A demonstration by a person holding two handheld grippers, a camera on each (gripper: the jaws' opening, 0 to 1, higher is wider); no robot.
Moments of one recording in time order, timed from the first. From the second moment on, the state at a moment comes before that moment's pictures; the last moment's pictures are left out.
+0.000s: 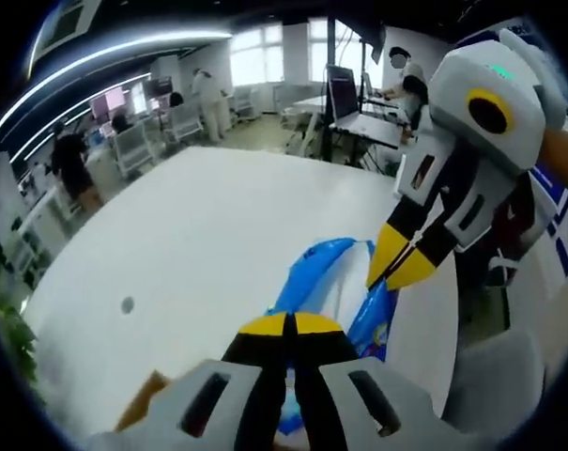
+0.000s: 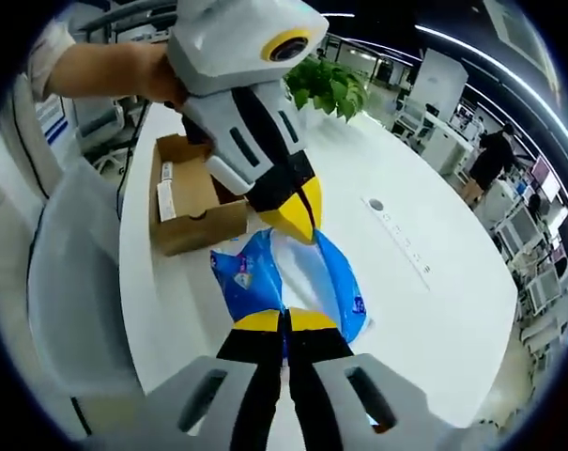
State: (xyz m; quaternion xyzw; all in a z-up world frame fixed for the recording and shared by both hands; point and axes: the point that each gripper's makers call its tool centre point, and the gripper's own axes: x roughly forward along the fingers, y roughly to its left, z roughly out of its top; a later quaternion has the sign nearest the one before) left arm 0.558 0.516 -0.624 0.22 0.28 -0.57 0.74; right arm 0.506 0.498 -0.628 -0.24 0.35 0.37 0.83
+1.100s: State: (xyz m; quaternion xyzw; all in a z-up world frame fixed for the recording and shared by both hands) left arm 0.561 0.422 -0.665 0.23 0.30 -0.61 0.69; right arm 0.508 0.404 -0.665 -0.24 0.39 0.34 0.82
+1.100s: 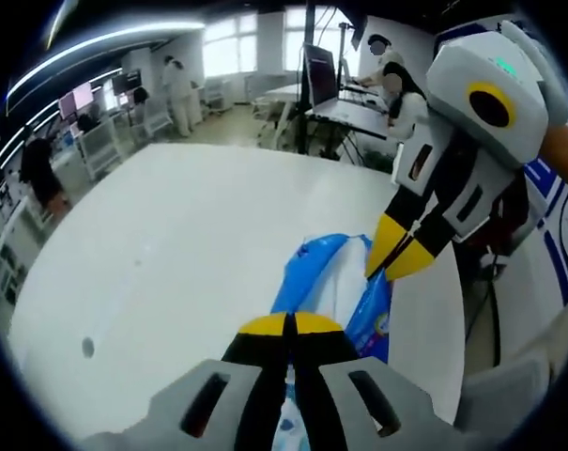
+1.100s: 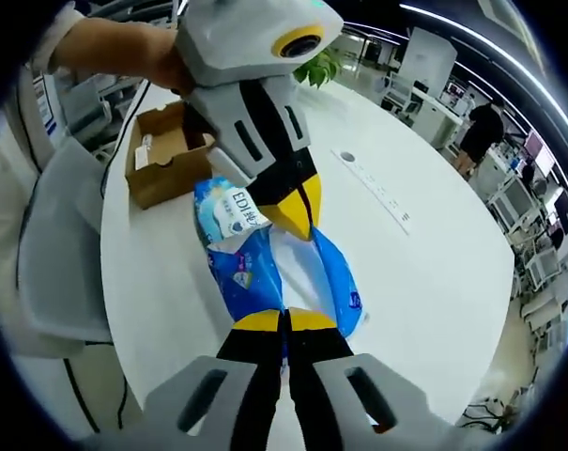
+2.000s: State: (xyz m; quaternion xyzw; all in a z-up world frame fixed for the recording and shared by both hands) left arm 0.559 0.397 -0.729 0.24 0.34 -0.62 0.67; right arm 0.512 0.372 -0.734 -0.26 0.42 0.33 0.81
